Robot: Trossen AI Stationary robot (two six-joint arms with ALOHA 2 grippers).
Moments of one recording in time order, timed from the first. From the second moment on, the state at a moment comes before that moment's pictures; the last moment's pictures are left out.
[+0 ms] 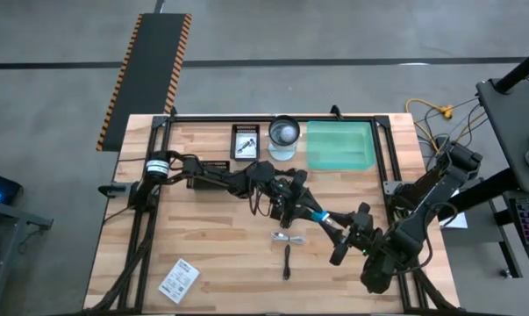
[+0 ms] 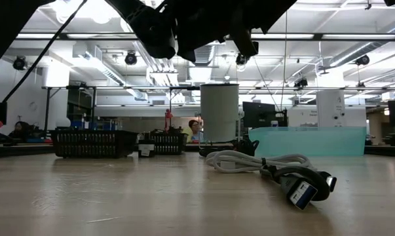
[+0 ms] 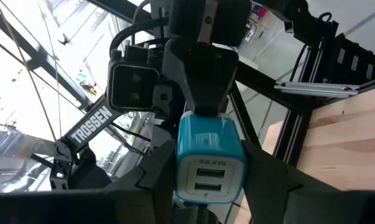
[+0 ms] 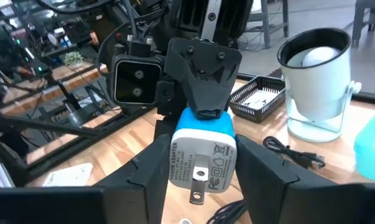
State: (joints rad) left arm -0.01 2.06 1.35 0.97 0.59 0.99; right arm 0.87 1.44 1.04 -0.62 1.36 1.33
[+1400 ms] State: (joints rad) left arm 0.00 1.27 0.73 0.07 -0.48 0.59; right arm 0.81 1.36 1.08 -0.65 1.49 0.62
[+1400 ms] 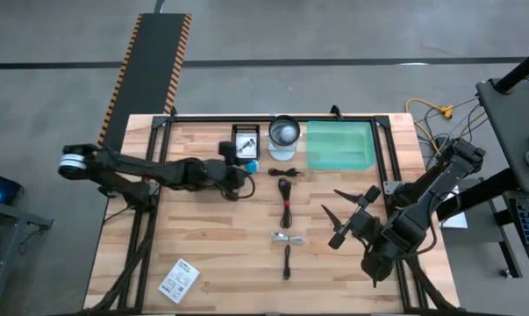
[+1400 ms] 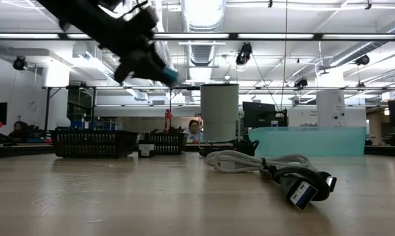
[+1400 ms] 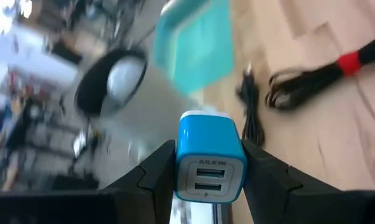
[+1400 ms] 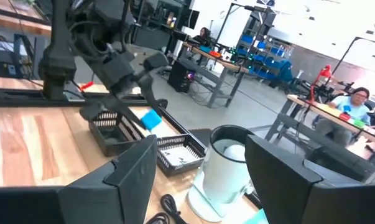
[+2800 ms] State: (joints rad) left arm 0.00 1.23 0.74 -0.48 -0.55 0.14; right arm 0.80 1.36 1.01 -0.65 1.49 0.64
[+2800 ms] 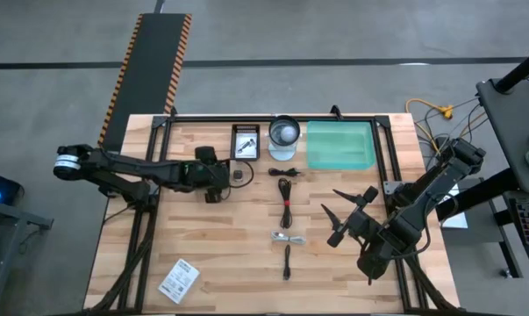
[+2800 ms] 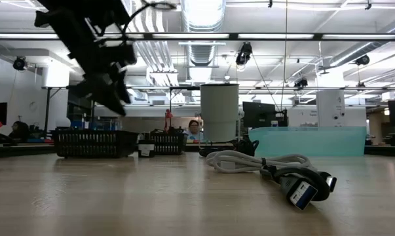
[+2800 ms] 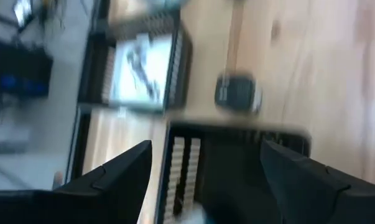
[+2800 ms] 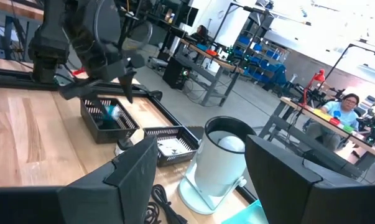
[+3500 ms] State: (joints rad) left arm 0.11 1.45 0.79 -0.27 -0.29 0.30; right arm 0.80 1.36 1.00 -0.65 1.48 0.64
